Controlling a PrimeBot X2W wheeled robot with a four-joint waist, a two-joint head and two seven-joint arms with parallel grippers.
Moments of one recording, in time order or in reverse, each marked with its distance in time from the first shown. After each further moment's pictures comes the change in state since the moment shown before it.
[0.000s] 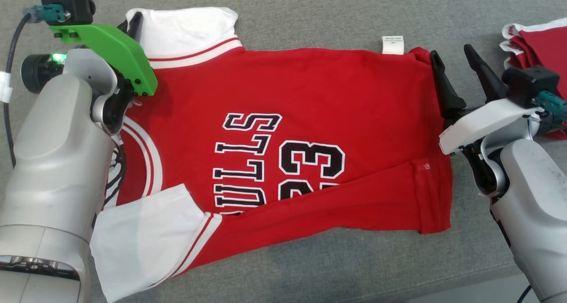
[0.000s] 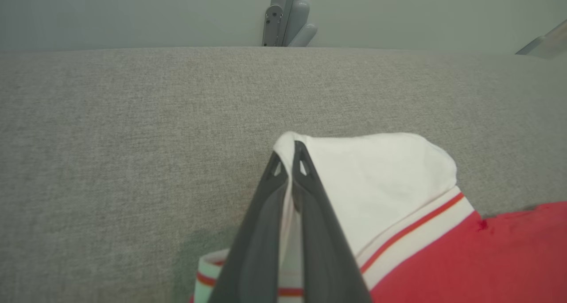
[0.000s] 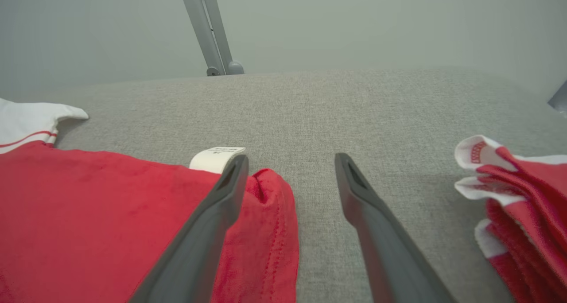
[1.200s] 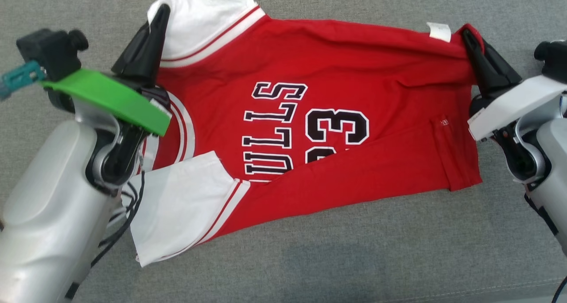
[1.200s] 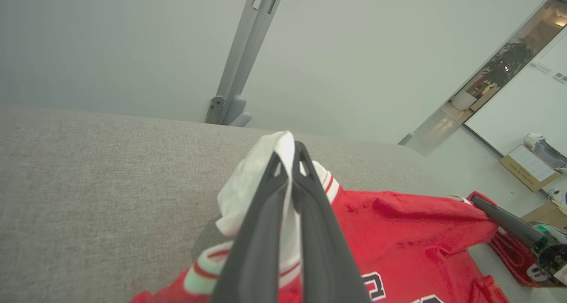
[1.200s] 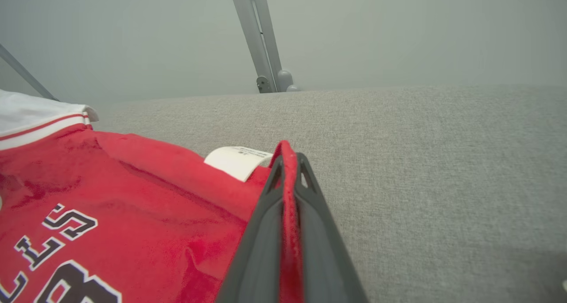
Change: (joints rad) left arm 0.224 0.163 -0.161 -0.559 -0.373 -0.001 -0.240; right arm -0.121 -0.220 0.238 -0.018 0.333 0.000 0.002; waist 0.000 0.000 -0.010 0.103
